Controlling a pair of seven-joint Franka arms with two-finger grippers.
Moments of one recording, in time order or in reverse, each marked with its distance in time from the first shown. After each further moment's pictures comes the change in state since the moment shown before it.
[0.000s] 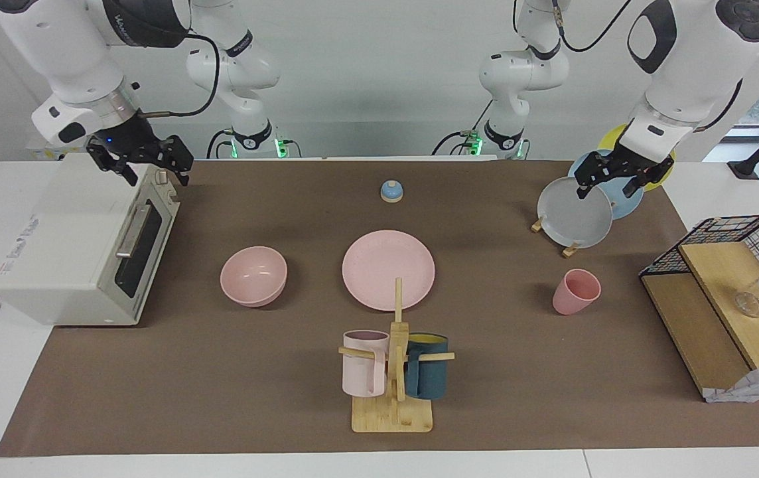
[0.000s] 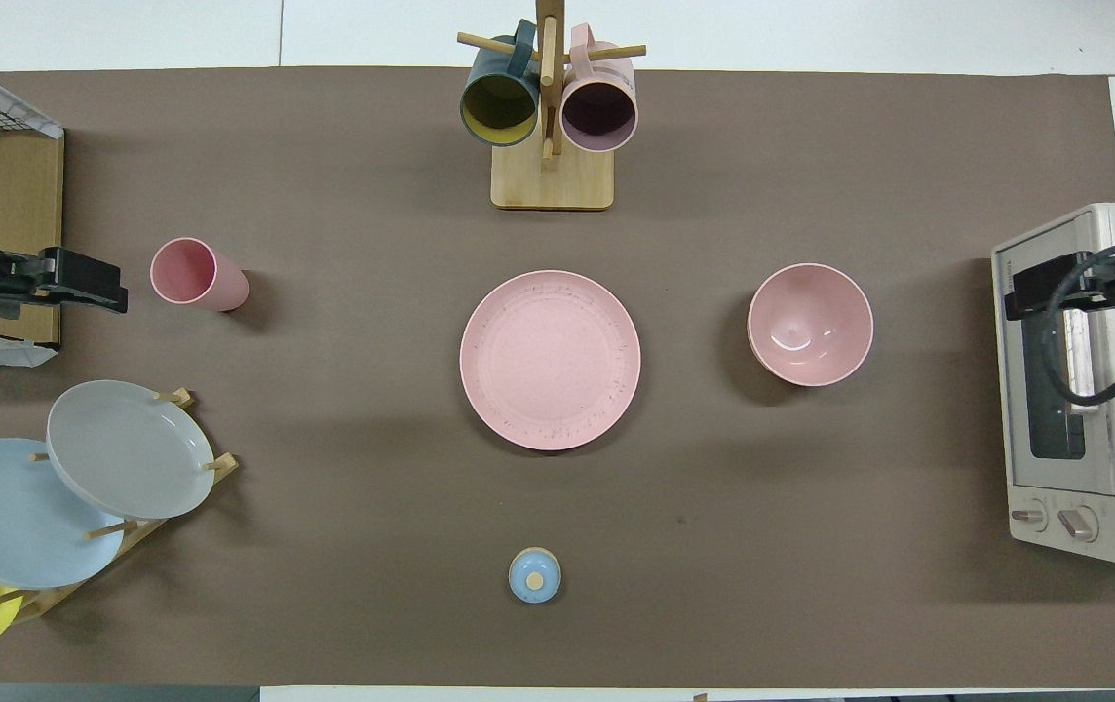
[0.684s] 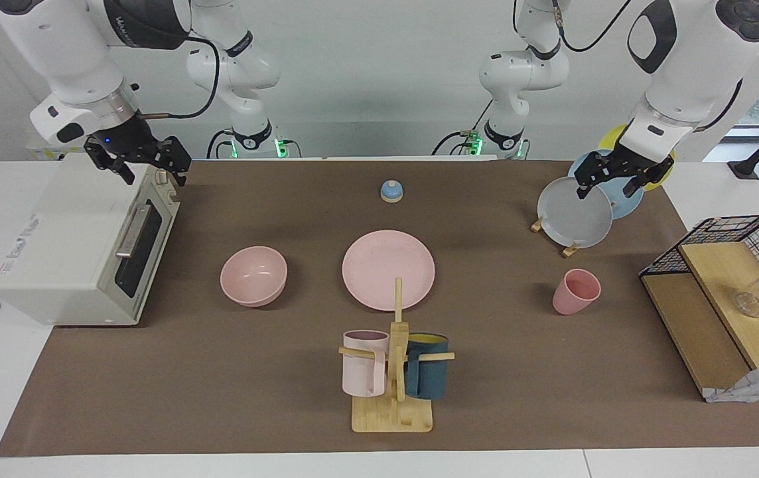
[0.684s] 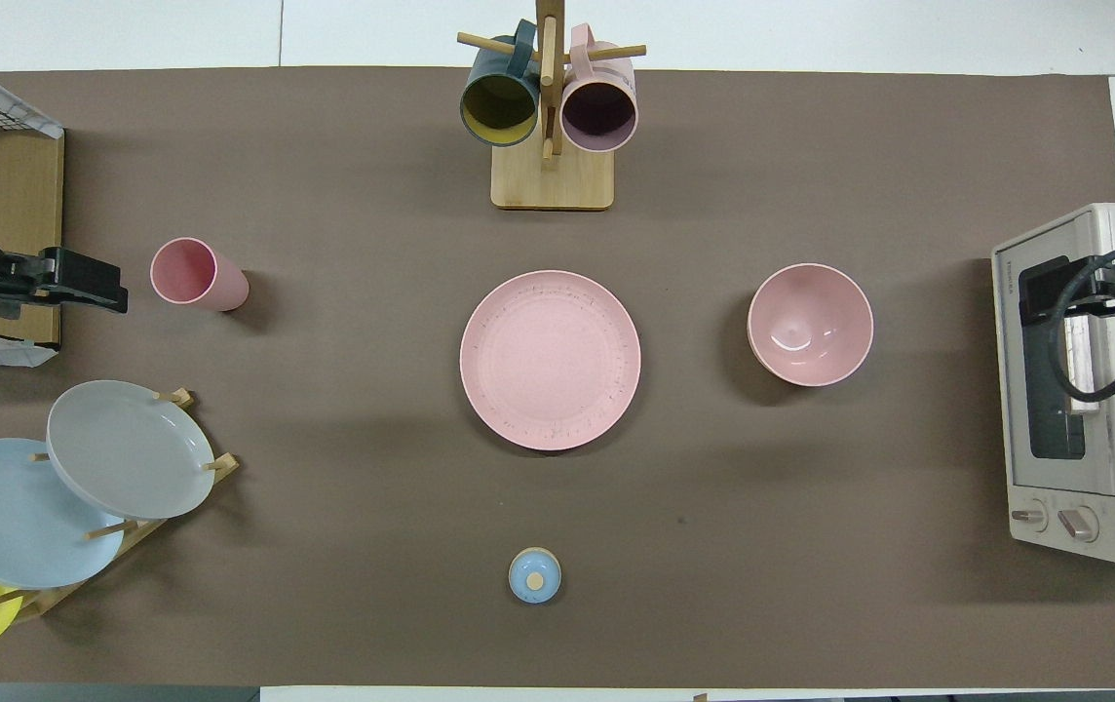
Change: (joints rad) left arm 0.000 0.000 0.000 0.000 0.000 0.000 0.000; right arm -0.007 -0.003 -0.028 0.000 -0.035 -0.038 0.015
